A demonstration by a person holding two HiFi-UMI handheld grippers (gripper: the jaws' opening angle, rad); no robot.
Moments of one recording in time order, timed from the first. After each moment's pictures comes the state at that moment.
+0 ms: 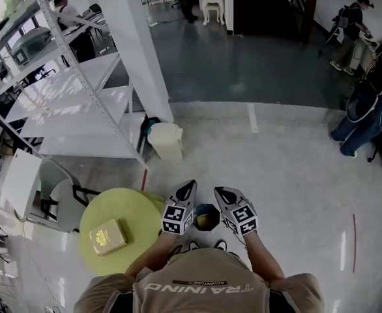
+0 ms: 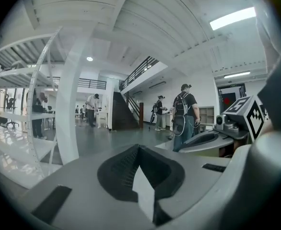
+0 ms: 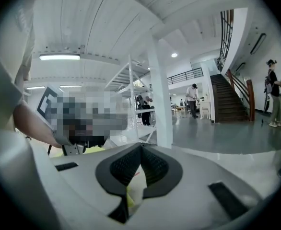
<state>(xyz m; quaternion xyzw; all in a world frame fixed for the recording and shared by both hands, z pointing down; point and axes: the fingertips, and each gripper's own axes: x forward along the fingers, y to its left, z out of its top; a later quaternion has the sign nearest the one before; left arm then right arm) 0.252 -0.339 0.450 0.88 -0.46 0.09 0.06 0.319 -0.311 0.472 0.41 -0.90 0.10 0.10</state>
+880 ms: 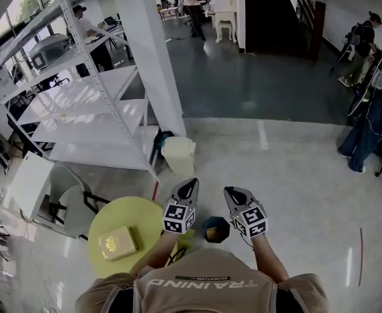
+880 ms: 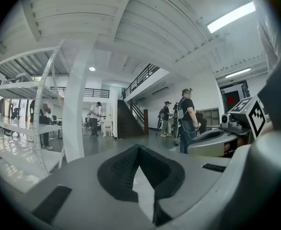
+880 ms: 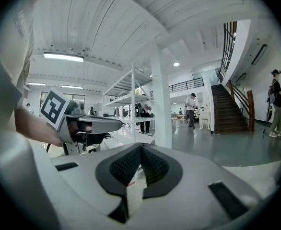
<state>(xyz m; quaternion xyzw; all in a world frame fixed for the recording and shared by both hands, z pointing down) 0.205 -0.349 0.393 0.87 -0.49 0.07 0.02 0.301 -0.319 0.412 0.42 -0.90 0.05 0.07</state>
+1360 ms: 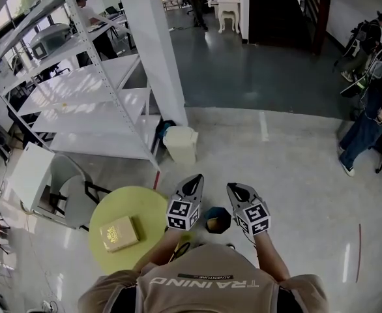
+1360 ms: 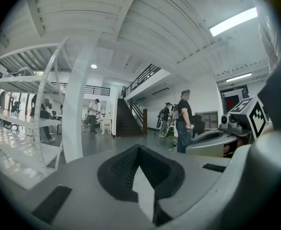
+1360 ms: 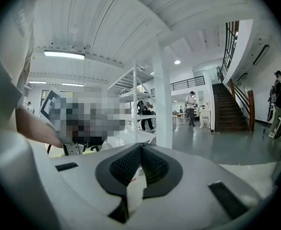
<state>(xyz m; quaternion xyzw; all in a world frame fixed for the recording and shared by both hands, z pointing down) 0.203 -0.337 0.400 0.87 -0.48 0.06 0.04 0.291 -0.306 0.415 0.42 -0.90 0.05 0.09</state>
